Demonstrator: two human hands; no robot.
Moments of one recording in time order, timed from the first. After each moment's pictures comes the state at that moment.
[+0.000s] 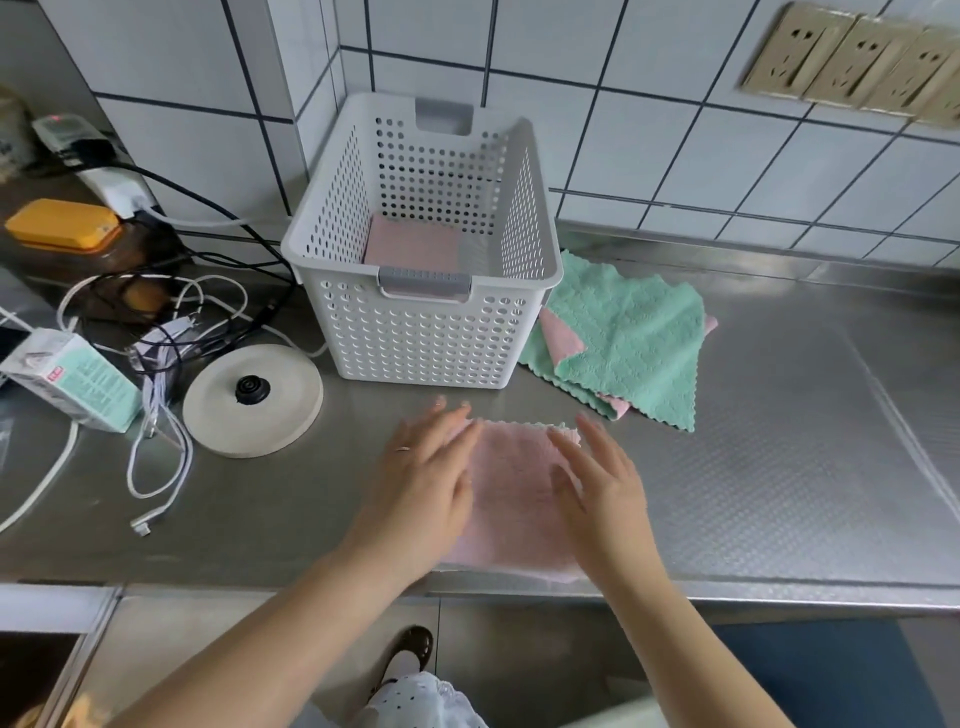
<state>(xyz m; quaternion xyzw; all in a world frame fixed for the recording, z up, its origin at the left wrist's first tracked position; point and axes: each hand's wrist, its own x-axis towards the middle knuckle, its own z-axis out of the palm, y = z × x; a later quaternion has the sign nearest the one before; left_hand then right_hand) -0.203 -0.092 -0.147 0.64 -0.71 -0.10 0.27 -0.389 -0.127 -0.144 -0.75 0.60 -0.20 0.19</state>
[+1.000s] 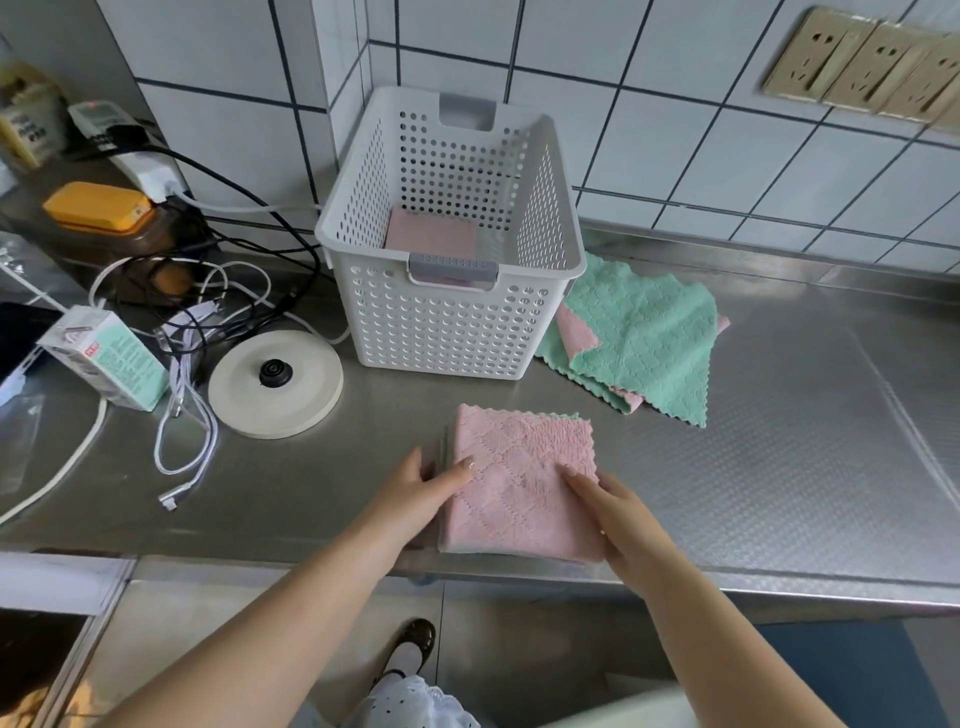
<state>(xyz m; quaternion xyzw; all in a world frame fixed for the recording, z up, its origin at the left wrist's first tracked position) -0.190 -0.083 -0.179 0.65 -0.26 -0.60 0.39 -0.404 -0.132 -0.171 -0.39 0.61 -0.22 0.66</state>
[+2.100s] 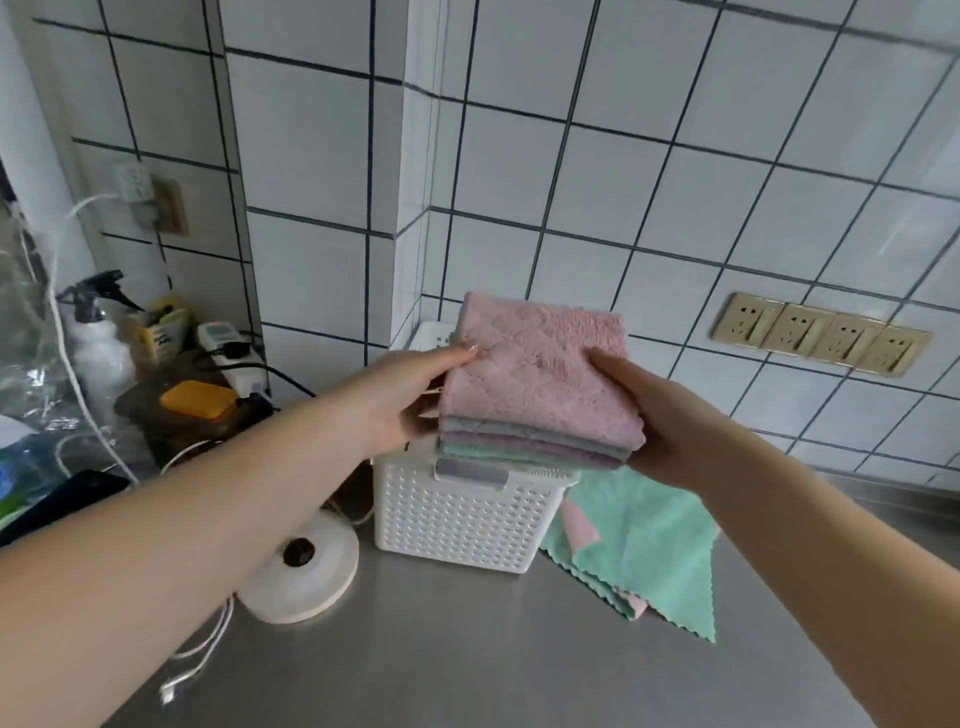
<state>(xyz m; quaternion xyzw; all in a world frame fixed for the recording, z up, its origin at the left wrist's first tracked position) -0.108 -0.183 0.054 0.48 -0.34 -0.59 0.55 -0.335 -0.239 0.086 -0.46 0.43 -0.31 0.71</state>
